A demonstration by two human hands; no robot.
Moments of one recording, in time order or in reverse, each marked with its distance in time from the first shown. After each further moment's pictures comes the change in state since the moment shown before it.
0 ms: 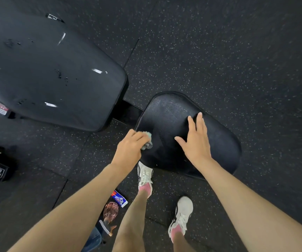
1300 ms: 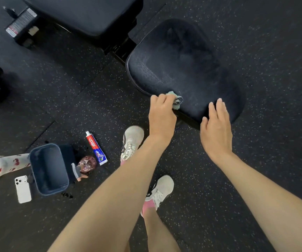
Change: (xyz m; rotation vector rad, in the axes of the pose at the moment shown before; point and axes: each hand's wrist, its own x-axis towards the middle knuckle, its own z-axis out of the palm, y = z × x) left_hand -0.065 0.154 0.149 -0.128 0.620 -0.432; right_hand -0.095 0.157 0.063 -0.164 0.254 -0.310
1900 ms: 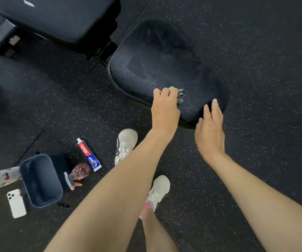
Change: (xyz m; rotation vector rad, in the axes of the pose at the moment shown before) left_hand 0.009 0.044 0.021 0.051 -0.123 0.058; right_hand -0.007 0.018 -0.005 0.094 0.003 0.135
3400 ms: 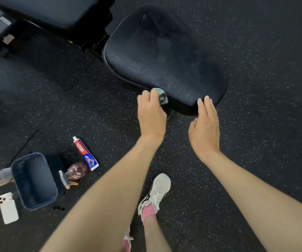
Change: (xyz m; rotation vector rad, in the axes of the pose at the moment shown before) left_hand -0.052 -0.034 0.003 -0.055 0.151 -0.085; right_hand -0.039 0.003 0.026 0.042 0.111 -0.061
